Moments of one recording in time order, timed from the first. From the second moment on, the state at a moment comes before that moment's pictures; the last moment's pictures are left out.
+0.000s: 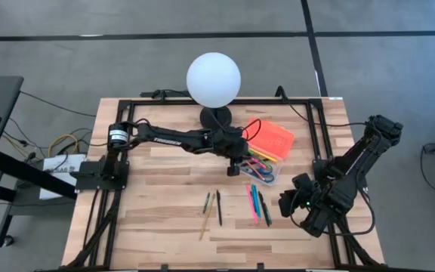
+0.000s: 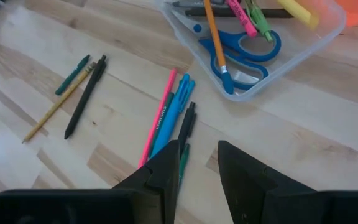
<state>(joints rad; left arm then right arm) 0.12 2.03 1.44 0.01 0.13 0.18 0.90 1.34 0.94 -1.06 0.63 1.95</state>
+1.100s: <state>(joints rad) -0.05 1.83 1.55 -0.80 0.00 -0.06 0.78 1.65 0.94 -0.69 0.35 1.99</state>
